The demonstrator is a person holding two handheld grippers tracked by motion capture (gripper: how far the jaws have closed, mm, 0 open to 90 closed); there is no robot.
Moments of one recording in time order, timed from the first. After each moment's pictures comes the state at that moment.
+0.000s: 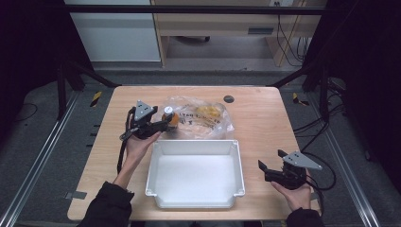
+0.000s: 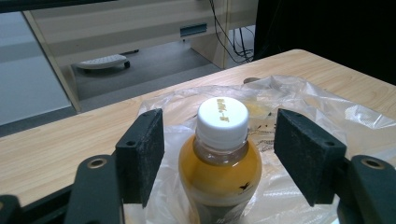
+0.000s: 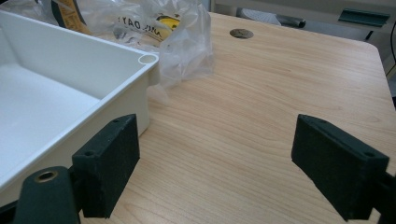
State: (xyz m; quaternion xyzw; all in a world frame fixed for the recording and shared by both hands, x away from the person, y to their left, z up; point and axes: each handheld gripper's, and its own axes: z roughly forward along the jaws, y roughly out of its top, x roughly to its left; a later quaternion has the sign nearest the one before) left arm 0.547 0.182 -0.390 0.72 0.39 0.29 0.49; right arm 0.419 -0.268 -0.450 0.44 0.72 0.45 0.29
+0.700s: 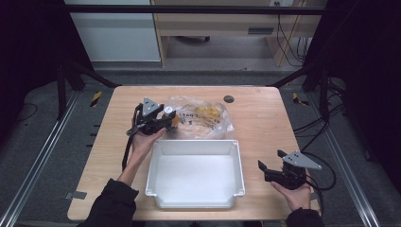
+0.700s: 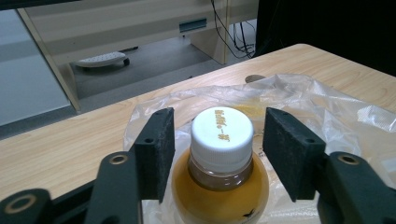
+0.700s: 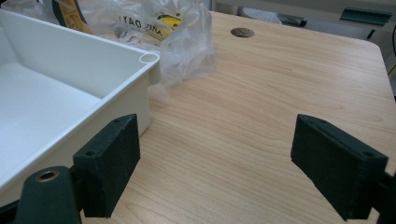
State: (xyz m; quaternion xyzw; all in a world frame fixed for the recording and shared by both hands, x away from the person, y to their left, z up) left arm 0.563 0.169 -0.396 0.73 0.39 0.29 0.48; right arm 0.419 -0.268 -0.451 0.44 0.72 0.45 0.29
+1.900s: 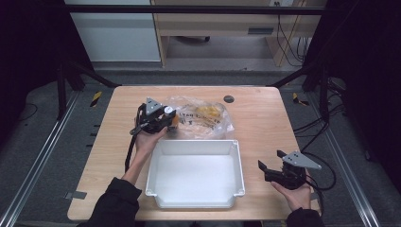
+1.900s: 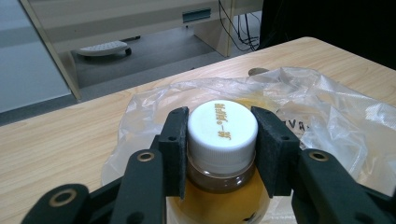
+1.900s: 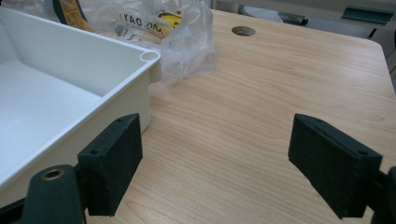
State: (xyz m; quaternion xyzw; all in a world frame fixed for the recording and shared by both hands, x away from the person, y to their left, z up) left arm 0.568 0.163 -0.399 0.73 0.41 0.29 0.47; right arm 0.419 -0.268 -0.451 0.44 0.72 0.45 0.29
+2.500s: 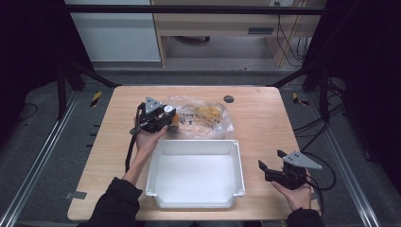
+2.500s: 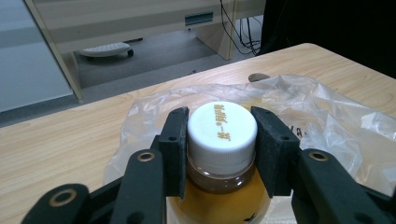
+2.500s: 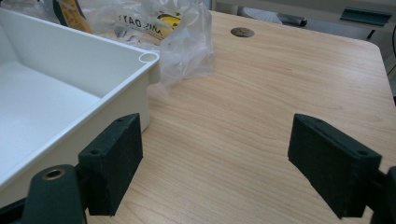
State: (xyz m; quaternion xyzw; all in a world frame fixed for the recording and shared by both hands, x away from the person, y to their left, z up) left arm 0.565 0.162 -0.391 0.72 0.42 0.29 0.47; right arm 0.419 -0.269 -0.450 0.44 0.72 0.45 0.29
